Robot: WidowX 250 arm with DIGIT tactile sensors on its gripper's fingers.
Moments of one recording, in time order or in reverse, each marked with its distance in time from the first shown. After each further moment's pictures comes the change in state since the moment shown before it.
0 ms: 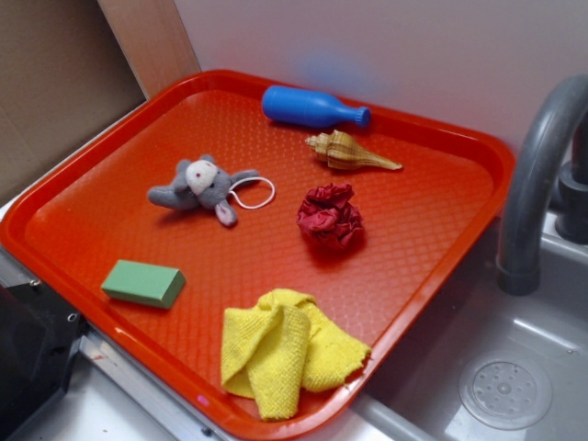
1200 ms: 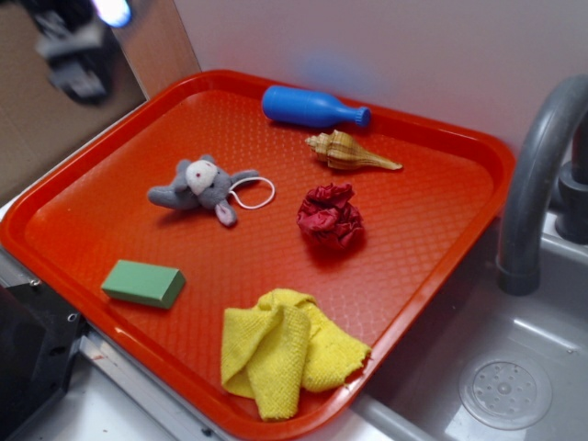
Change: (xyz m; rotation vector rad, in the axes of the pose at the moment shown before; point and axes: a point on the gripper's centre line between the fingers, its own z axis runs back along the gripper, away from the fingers) arm 0.061 -0.081 -0.066 0.082 0.114 -0.893
